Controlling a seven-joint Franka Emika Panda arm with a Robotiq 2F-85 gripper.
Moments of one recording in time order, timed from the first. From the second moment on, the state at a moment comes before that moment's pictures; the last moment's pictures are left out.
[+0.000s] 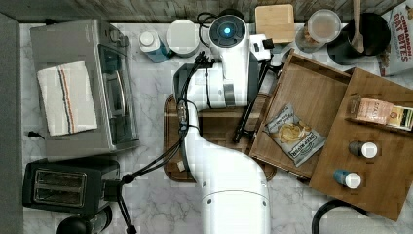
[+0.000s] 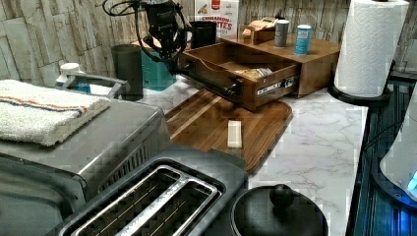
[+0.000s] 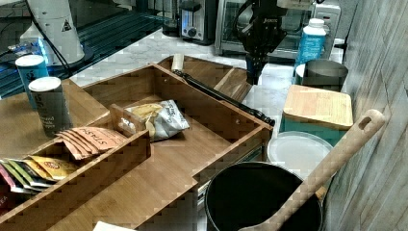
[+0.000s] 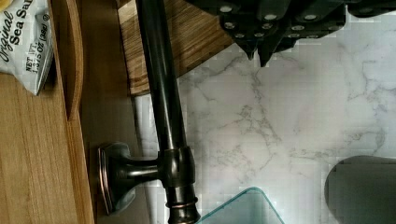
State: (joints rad) arm 0.01 0.52 -0.03 -1.64 -0.15 0.54 -0.16
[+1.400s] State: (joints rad) arm -0.02 0.50 -0.02 -1.86 -0.07 0.68 -0.25
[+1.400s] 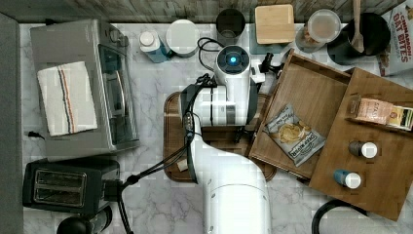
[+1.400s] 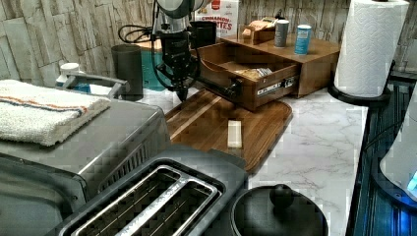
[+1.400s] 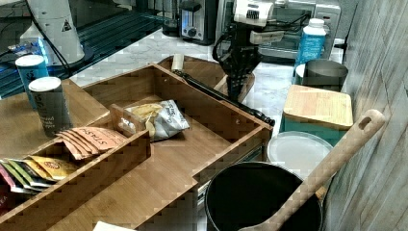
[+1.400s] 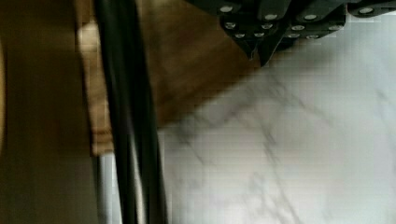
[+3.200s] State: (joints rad) arm -0.33 0.49 -0.06 -1.78 0.01 0.67 -0.94
